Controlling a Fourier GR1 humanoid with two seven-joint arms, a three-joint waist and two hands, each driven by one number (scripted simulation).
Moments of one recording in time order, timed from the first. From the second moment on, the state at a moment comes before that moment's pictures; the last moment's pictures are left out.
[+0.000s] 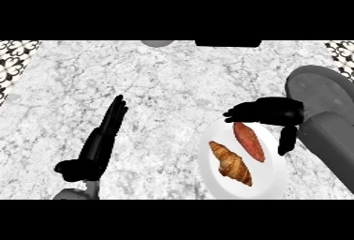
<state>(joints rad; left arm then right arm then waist) -0.04 0.13 -0.25 -1.57 0.09 0.12 -0.12 -0.69 -0.64 0.71 -0.99 0.55 0.39 -0.77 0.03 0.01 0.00</state>
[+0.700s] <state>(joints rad) -0.05 0.11 -0.22 -1.58 0.07 0.11 -0.09 -0.71 -0.52 0.67 -0.78 0.69 0.33 -0.83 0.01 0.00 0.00</state>
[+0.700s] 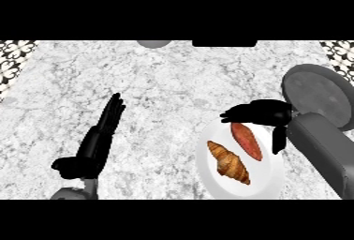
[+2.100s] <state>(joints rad) -0.03 0.08 -0.18 -1.58 0.04 0.06 -0.10 -0.77 -0.32 0.58 -0.48 0.95 0.08 -0.98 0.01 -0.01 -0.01</state>
